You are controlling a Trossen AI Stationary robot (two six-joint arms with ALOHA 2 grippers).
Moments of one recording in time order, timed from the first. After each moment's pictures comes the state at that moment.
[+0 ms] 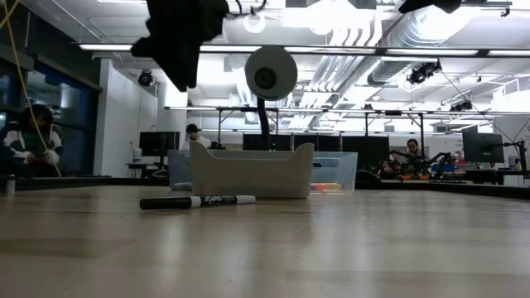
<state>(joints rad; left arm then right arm) -0.02 1.54 1.39 -1.11 -0.19 -0.86 0.22 0.90 1.16 -0.96 0.47 0.52</state>
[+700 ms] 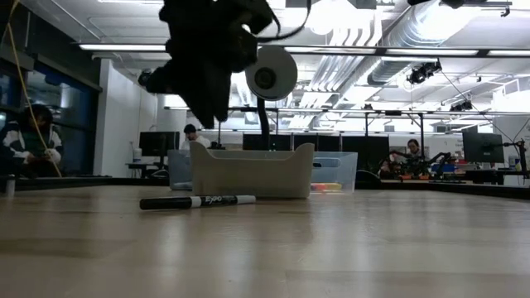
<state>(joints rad) -0.17 1.76 1.39 -0.85 0.00 -1.00 0.35 0.90 1.16 -0.98 0.50 0.56</state>
